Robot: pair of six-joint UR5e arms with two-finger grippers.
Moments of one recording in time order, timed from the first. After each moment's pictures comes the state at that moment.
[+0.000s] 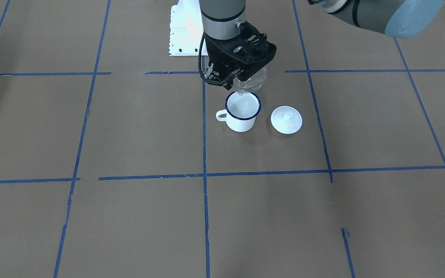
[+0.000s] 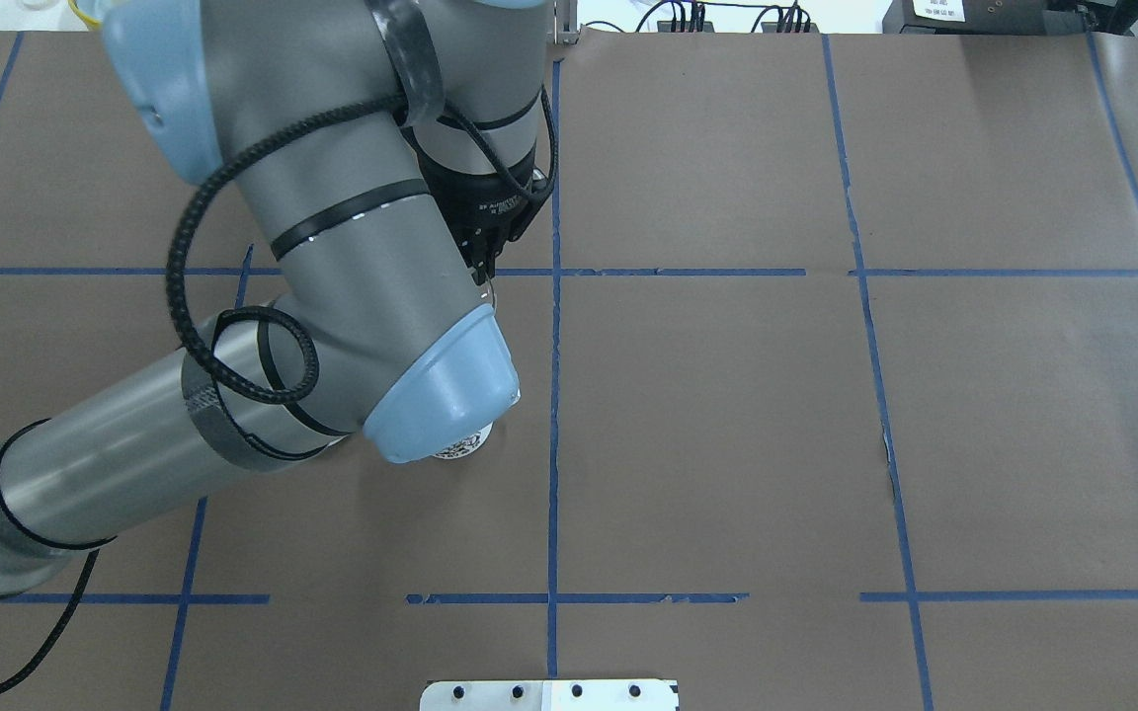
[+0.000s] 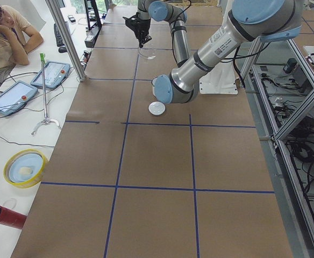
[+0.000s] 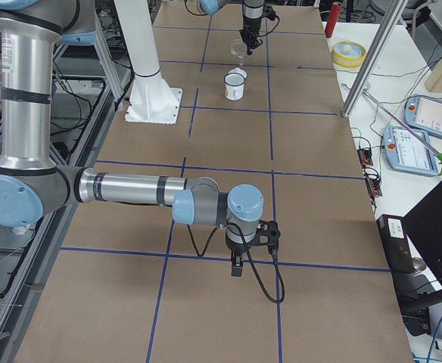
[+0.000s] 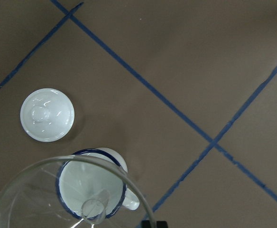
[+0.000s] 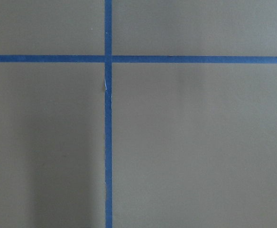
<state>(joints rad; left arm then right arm) -0.67 -2.61 -1.72 -0.96 -2.00 -1.69 1.57 -1.68 1.66 -1.57 2.29 0.01</state>
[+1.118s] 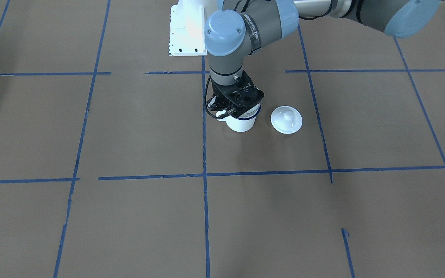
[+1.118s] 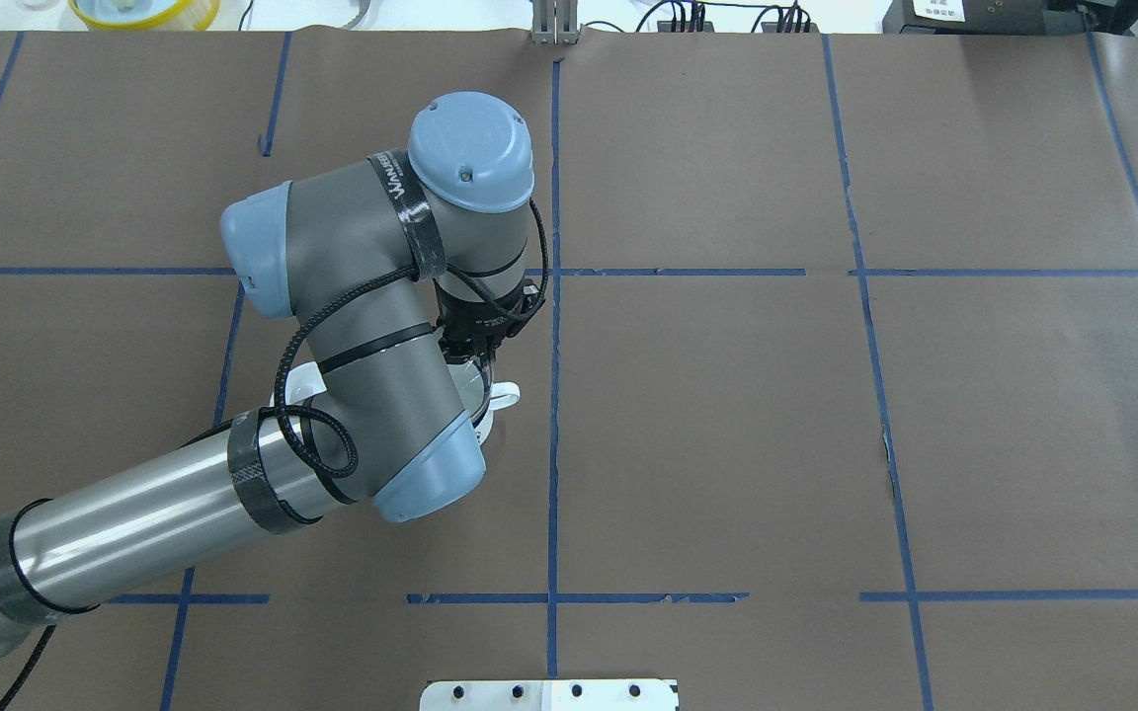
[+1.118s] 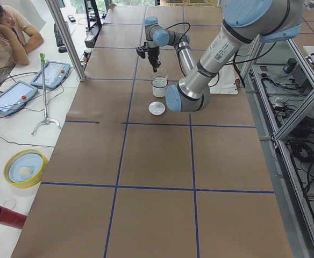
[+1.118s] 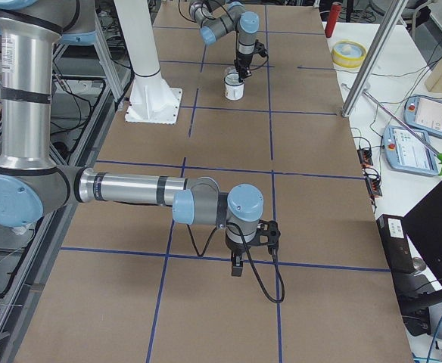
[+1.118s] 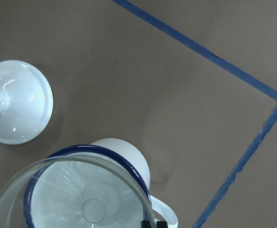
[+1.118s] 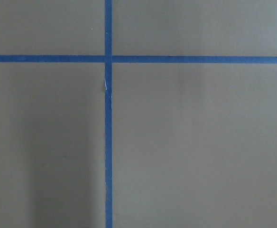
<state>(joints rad) -0.58 -2.45 -1.59 -1.28 -1.98 -1.67 1.57 -1.68 1.66 -1.57 2.29 0.01</state>
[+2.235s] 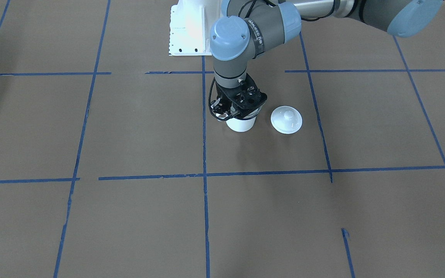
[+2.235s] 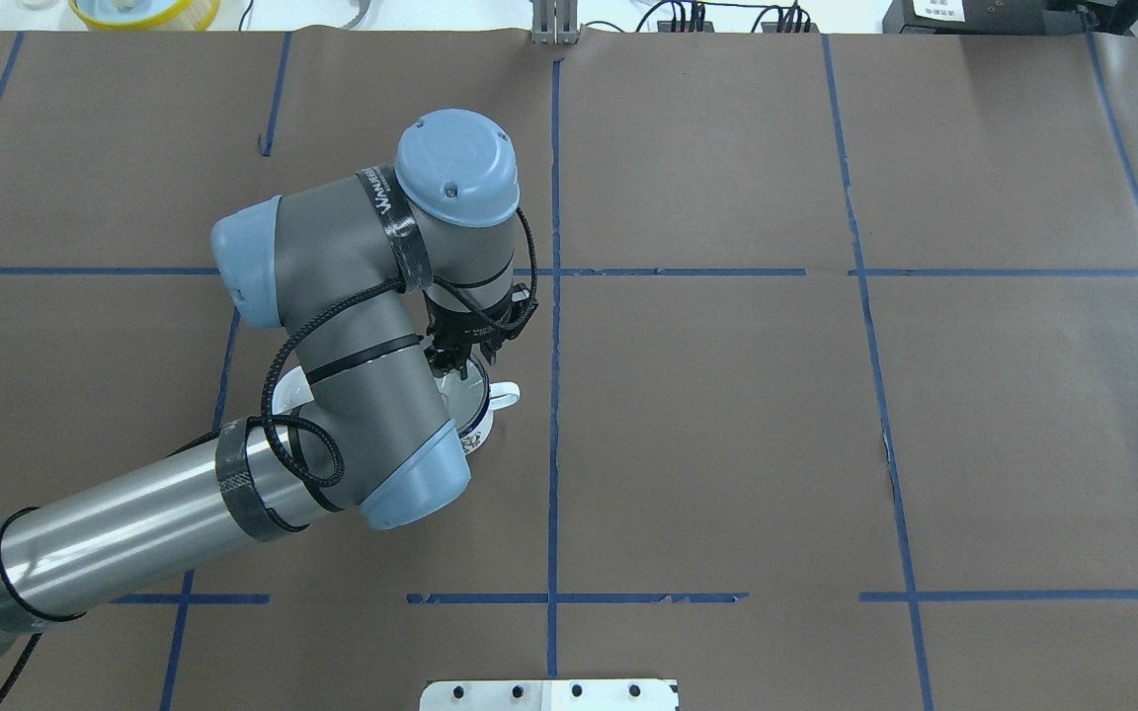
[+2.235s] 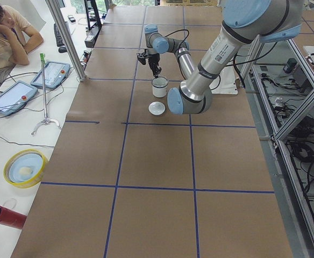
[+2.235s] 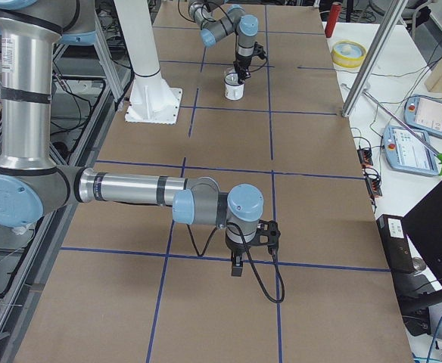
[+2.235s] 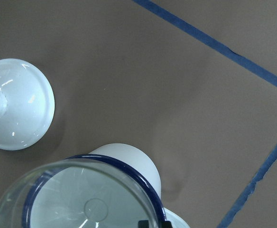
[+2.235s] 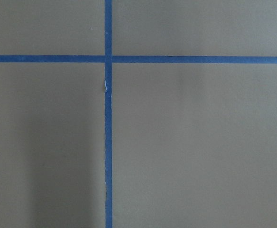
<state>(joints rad) -0.57 -2.42 -1.61 -1.30 -1.98 -1.67 1.57 -1.68 1.66 -1.57 2.29 0.01</state>
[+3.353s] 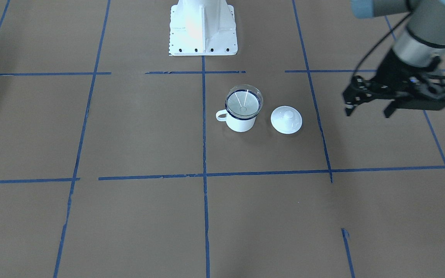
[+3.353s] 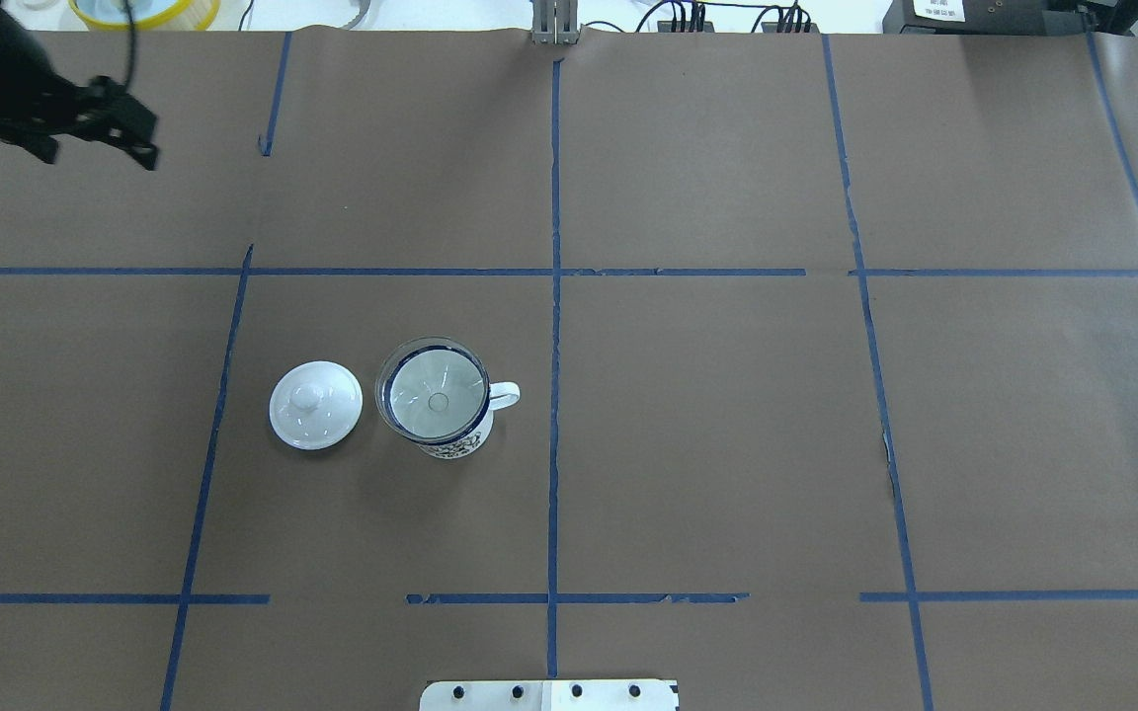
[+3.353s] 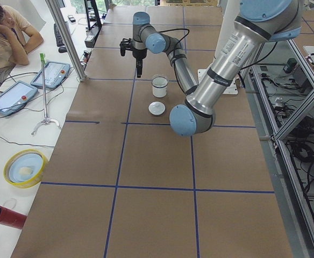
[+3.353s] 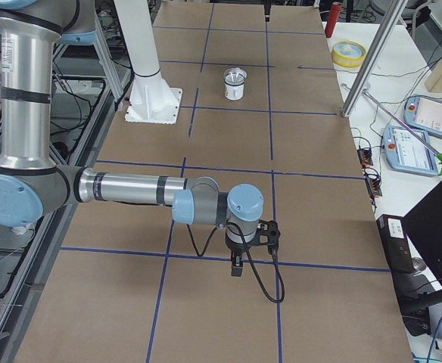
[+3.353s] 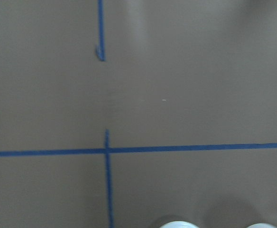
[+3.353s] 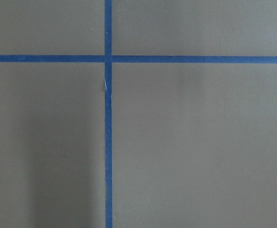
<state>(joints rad) -1.21 -1.93 -1.93 -1.37 -2.24 -0.47 1.57 -1.68 1.66 -1.57 2.29 0.01</state>
